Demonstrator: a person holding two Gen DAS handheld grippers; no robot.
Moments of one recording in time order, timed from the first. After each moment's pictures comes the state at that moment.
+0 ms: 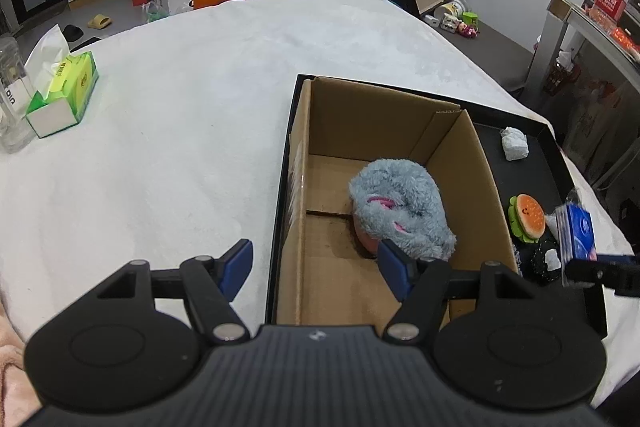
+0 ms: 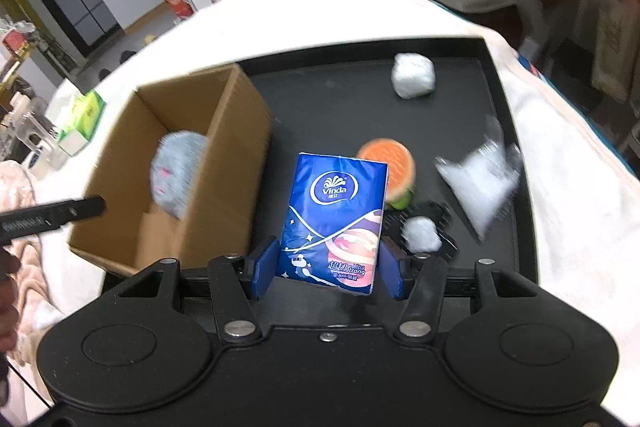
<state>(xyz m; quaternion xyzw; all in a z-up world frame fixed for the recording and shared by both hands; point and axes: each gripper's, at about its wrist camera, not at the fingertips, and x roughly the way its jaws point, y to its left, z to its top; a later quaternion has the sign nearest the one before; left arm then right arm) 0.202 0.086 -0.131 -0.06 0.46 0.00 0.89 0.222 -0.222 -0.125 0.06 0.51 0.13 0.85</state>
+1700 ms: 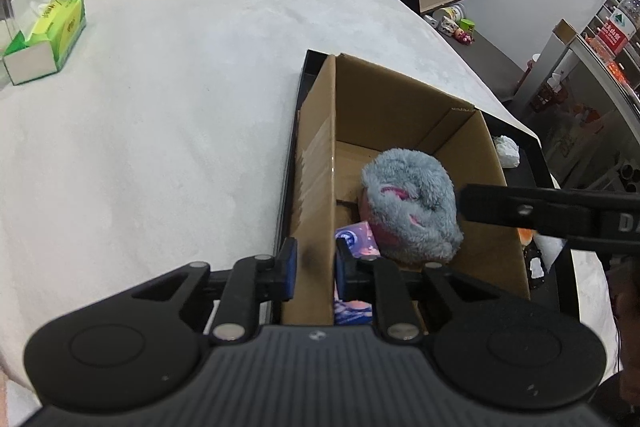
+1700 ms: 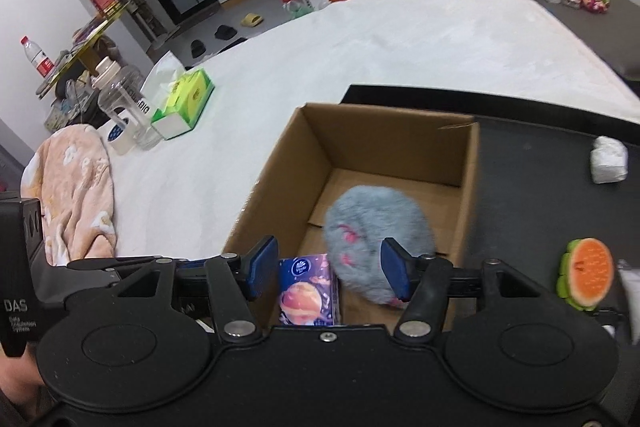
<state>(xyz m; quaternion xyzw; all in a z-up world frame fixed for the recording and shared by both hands) 0.209 0.125 -0.159 -0.14 0.47 -0.03 0.87 0.260 -0.096 -0.101 0.04 0.49 0.27 0.83</state>
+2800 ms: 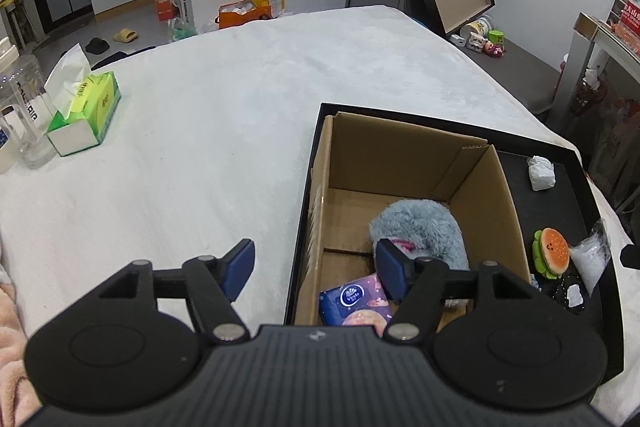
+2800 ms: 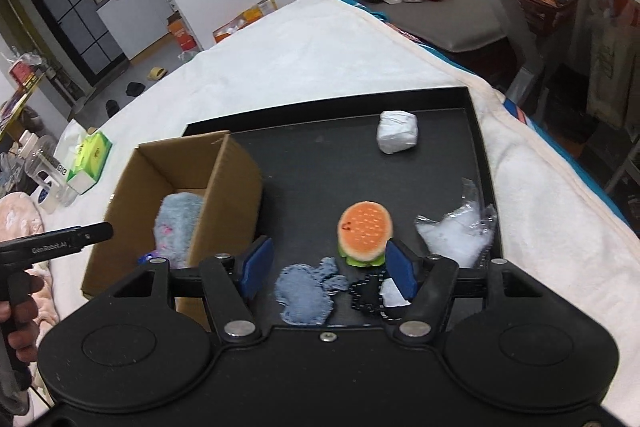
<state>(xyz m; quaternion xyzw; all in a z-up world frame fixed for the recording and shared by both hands) 0.221 0.084 -0.125 -0.05 0.44 0.05 0.90 0.248 -0.254 -0.105 0.08 0.48 0.13 0.87</state>
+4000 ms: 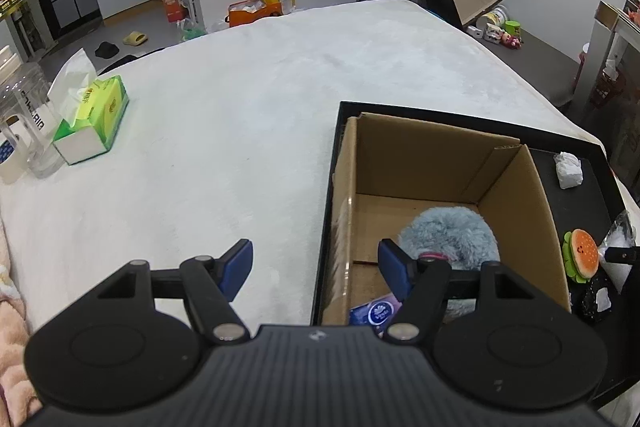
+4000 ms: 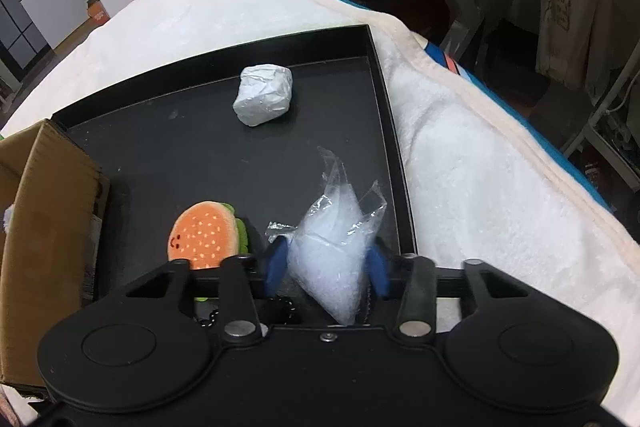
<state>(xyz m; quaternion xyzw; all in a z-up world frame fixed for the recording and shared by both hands) 0.239 0.090 -0.136 -0.03 0.44 0.07 0.89 0.300 -0.295 -0.192 0.05 0.52 0.04 0.85</state>
